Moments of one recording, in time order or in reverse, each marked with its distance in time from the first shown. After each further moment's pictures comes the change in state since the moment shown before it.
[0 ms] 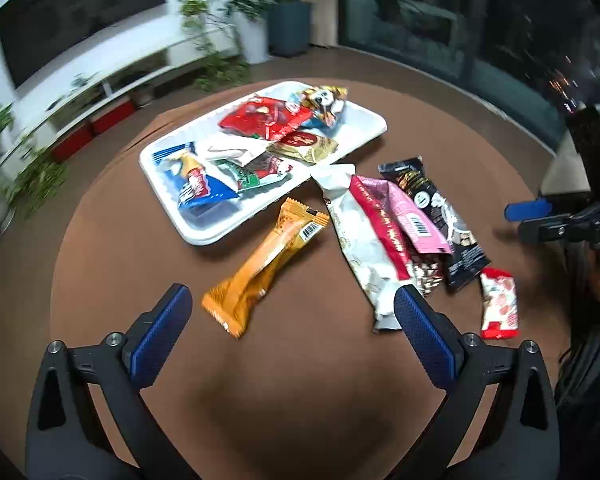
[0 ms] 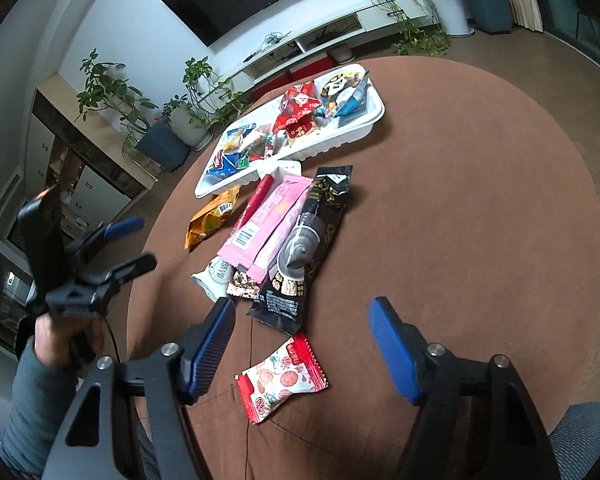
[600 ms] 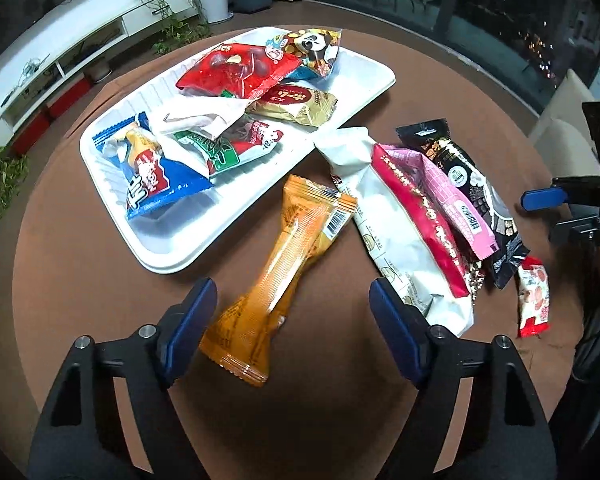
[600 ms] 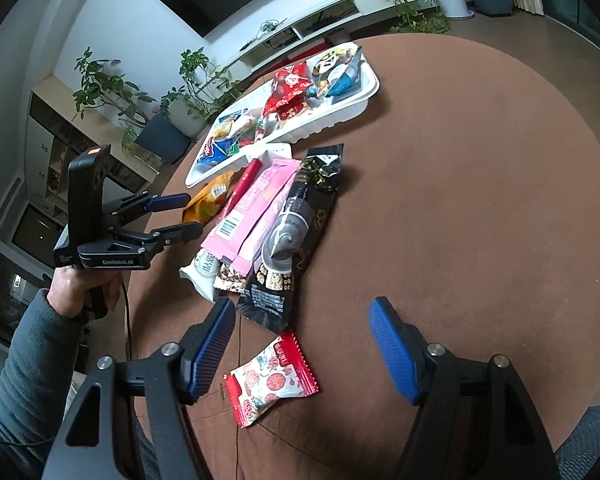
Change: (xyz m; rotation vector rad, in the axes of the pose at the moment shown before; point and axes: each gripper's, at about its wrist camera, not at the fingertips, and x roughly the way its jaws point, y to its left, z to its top) left arm 0.077 0.020 0.027 0.072 0.168 -0.099; right arm 0.019 -0.012 -0.002 0.031 0.052 0.021
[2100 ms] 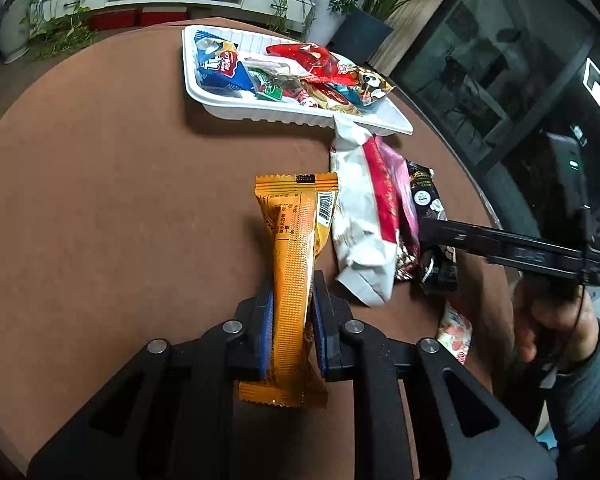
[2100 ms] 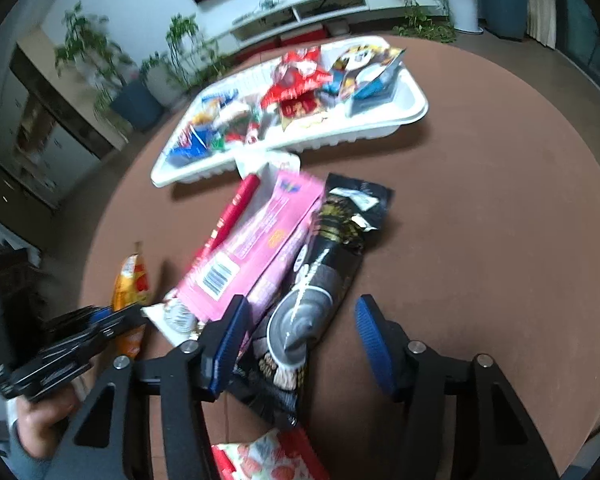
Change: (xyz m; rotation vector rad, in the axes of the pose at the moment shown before) left arm -0.034 -0.042 -0.111 -0.604 -0.215 -0.097; right arm 0.060 0.041 0.047 -0.131 0.082 -0.198
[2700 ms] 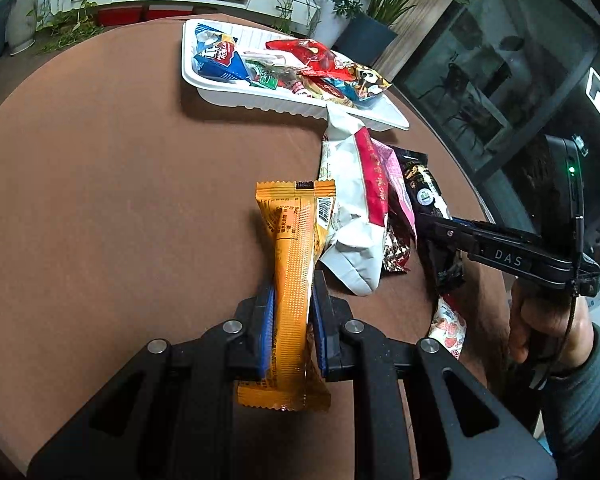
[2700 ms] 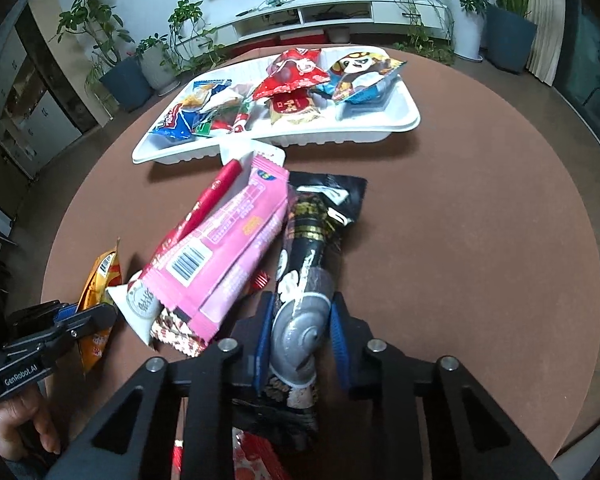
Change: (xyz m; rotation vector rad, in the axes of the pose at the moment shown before) left arm 0.007 -0.007 -0.006 -0.025 -0.007 -0.004; right arm -0.005 -0.002 -0.010 -0.091 -0.026 -0.104
